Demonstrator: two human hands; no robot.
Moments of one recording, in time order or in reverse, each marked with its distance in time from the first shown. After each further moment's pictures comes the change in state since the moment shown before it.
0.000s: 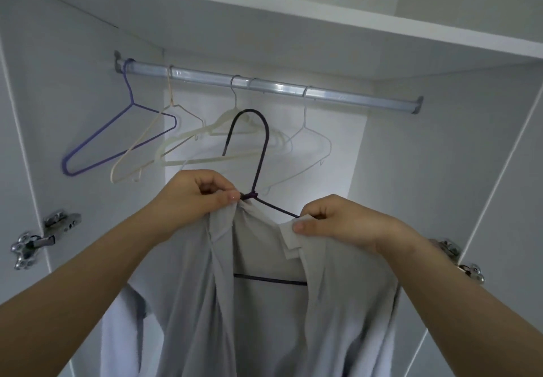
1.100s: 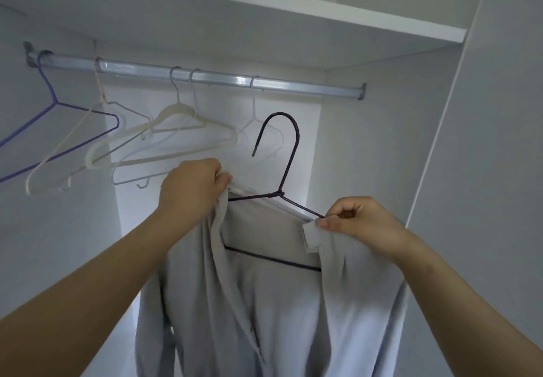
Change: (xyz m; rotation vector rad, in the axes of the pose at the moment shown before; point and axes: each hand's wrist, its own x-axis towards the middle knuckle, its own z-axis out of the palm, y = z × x) left_hand 0.045 0.013 0.086 0.836 0.168 0.196; right_hand -0.068 0.073 -0.034 0.283 0.494 0.090
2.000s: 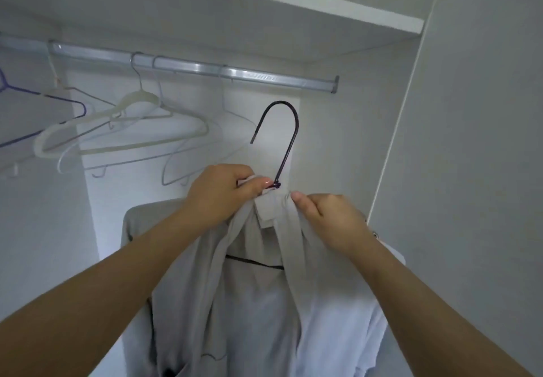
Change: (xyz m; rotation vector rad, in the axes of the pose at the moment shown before) left_hand -0.006 0.082 0.052 -0.505 -0.093 0.157; right_hand -0.004 0.011 -0.026 -0.751 0.093 -0.076
